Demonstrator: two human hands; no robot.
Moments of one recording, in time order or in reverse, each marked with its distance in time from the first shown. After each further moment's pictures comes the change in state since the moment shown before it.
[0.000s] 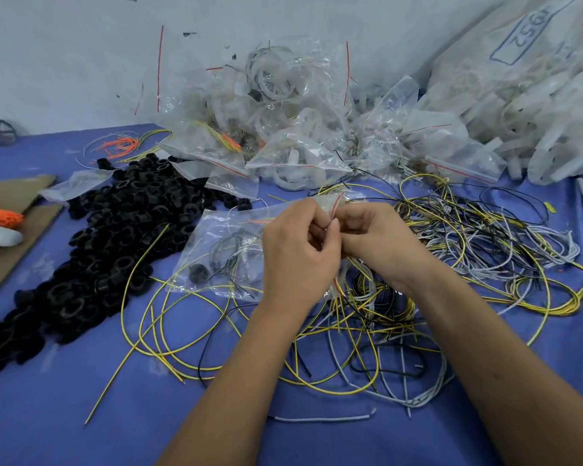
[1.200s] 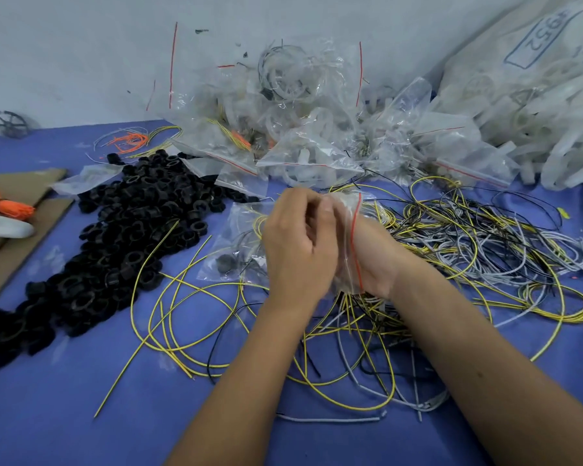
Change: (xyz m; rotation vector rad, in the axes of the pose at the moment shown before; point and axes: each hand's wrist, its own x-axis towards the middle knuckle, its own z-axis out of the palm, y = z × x) left_hand 0.004 0.004 -0.009 -0.050 0.092 -0.045; right_hand 0.012 -0.015 0.039 0.618 -0.265 0.467
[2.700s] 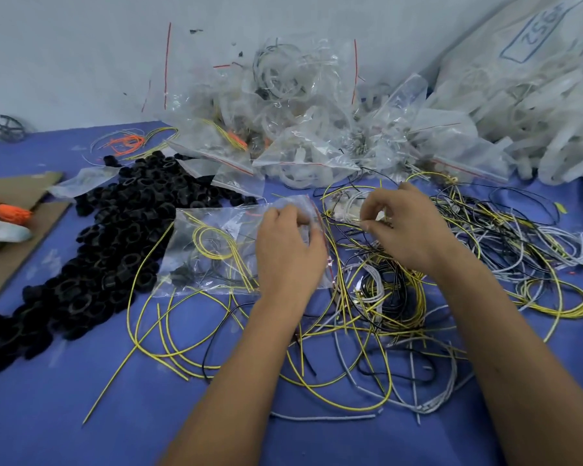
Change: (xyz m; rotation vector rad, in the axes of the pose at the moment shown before) left_hand 0.000 -0.019 0.002 0.304 -0.219 -0.280; right_hand -0.032 -0.030 -0.065 -1.481 0.556 -0.512
